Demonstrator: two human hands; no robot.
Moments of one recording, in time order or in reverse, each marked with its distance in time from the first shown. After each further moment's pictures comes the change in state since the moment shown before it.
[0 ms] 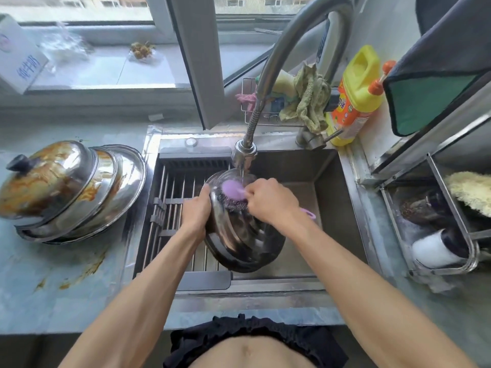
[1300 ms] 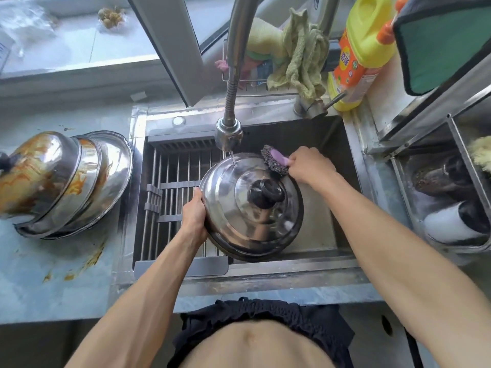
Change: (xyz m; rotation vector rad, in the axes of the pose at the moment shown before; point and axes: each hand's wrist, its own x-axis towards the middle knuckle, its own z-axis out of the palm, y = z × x) left_hand -0.010 -0.033 0.017 -0.253 0.019 -0.207; right_hand 0.056 0.116 0.002 0.039 -0.067 0.312
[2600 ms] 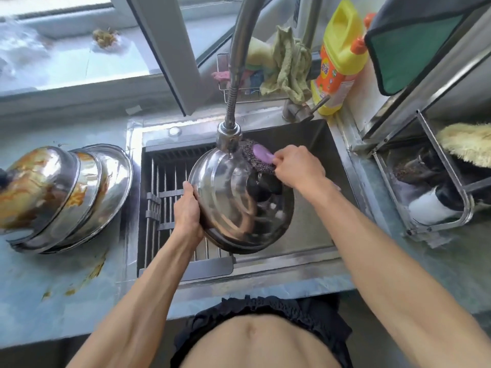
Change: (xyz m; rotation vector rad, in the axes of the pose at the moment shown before) left_hand -0.017 0.022 -0.014 -0.015 -0.056 0.134; right_hand -0.060 -0.031 -0.010 0.030 0.235 -0.109
